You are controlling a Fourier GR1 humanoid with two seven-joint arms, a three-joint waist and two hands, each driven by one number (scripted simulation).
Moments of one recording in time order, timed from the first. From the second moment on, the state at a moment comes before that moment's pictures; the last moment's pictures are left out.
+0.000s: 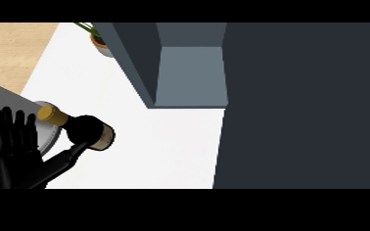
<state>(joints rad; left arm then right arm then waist) 0.20 0.01 0.10 -1.89 0.17 0.42 -0.05 -0.07 -0.11 0.08 -2.50 -0.07 0.06 0.64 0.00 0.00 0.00</state>
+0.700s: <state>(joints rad) 0.16 0.03 0.18 -1.62 0.27 0.28 -0.24 -0.08 -0.10 0.06 -2.50 -0.08 0.07 0.65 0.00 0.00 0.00</state>
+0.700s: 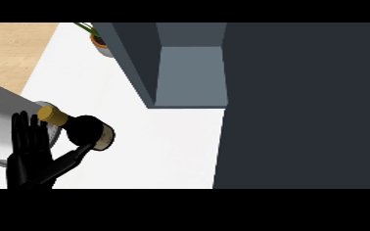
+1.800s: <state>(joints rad) 0.03 0.02 0.22 -1.30 0.31 0.21 -0.43 -0.10 -0.08 0.10 -2.50 -0.07 0.06 0.68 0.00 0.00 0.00</state>
